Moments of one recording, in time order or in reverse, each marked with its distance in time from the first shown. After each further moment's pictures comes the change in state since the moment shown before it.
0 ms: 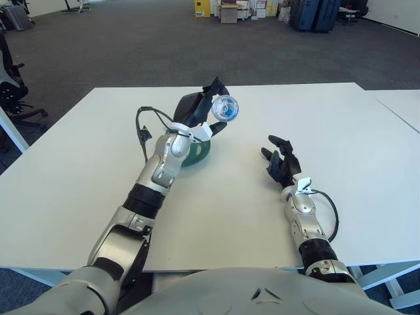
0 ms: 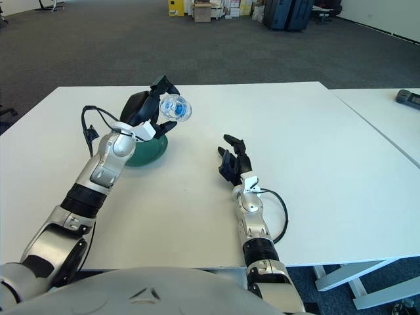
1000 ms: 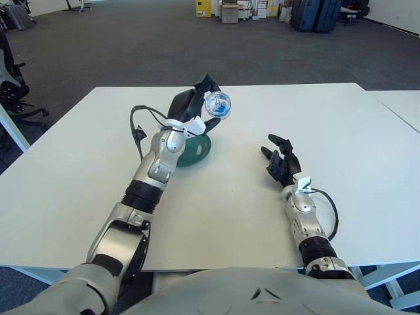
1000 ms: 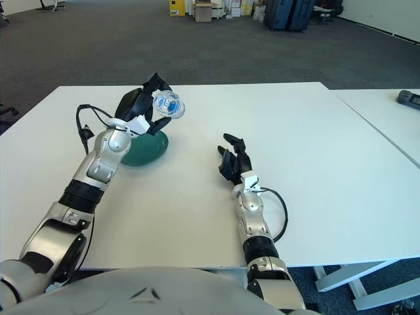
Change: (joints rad) left arm -0.036 0.022 0.048 0.094 -0.049 0.009 0.017; right arm -0.018 -0.012 -0.007 0.039 0.002 -0.037 0.021
